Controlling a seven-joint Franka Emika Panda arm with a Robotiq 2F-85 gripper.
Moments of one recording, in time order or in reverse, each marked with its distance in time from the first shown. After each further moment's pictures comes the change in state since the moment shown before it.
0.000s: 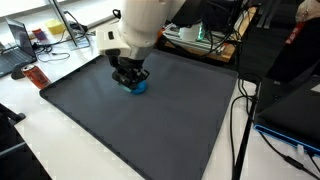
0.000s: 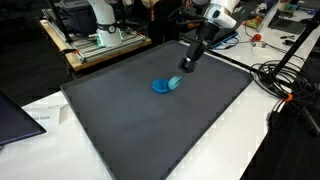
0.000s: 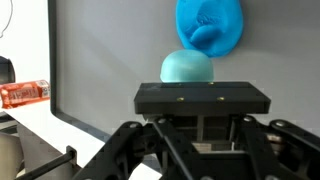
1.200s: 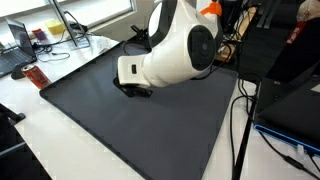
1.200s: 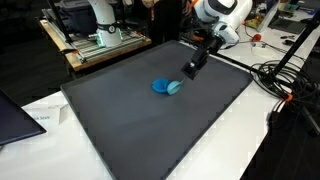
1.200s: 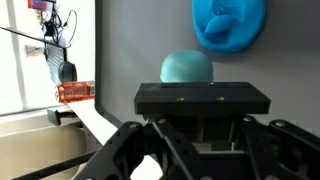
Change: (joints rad) arm 0.111 0.229 -0.018 0.215 -0.208 -0.215 0.217
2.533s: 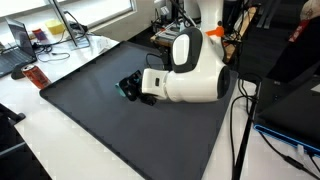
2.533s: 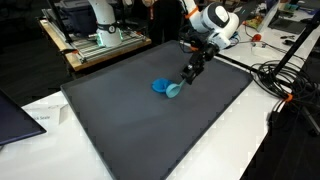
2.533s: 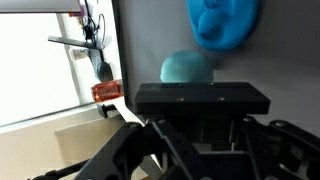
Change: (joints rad) arm 0.056 0.084 0.019 -0.021 -0.194 -0.060 0.318
